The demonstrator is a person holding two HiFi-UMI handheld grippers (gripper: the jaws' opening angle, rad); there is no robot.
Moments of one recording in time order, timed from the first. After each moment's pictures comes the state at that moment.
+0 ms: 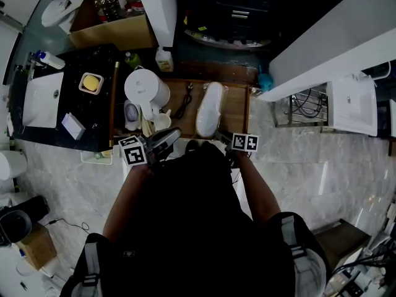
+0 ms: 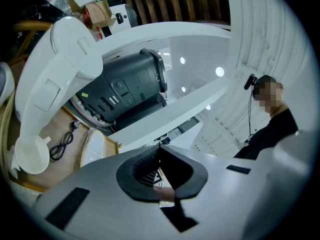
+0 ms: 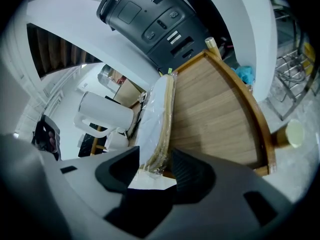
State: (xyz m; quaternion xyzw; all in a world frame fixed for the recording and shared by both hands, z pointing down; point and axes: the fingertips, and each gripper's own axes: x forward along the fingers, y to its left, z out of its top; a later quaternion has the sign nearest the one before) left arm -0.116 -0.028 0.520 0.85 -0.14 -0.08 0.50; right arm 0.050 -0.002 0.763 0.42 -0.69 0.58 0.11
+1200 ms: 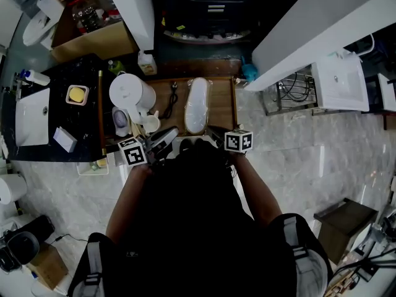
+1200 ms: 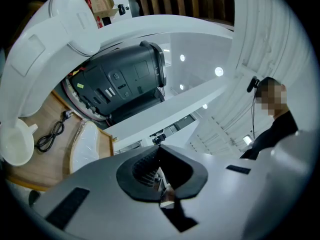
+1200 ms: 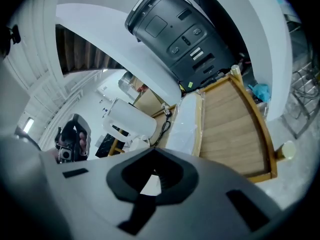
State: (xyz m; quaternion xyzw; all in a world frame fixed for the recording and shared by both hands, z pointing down) left arm -0.085 -0.019 0.531 0.85 -0.11 -0.08 0.51; right arm 0.032 0.002 0.685 0.41 -0.76 0.50 0.07
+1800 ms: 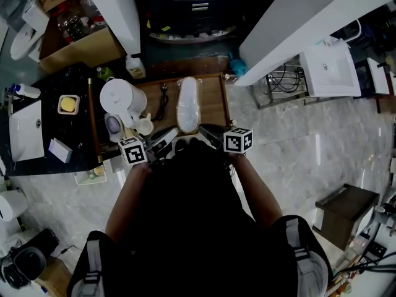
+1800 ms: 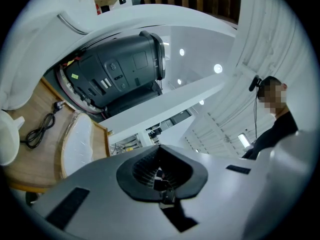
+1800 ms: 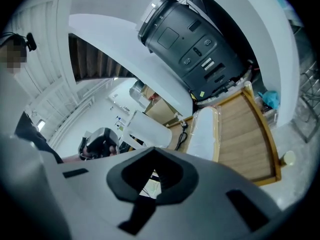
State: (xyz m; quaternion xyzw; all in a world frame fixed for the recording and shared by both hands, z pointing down) left arm -0.062 -0.016 0.537 0.85 -0.06 -0.06 0.52; right arm 0.021 0.003 0.617 0.39 -0.79 0.48 0.00
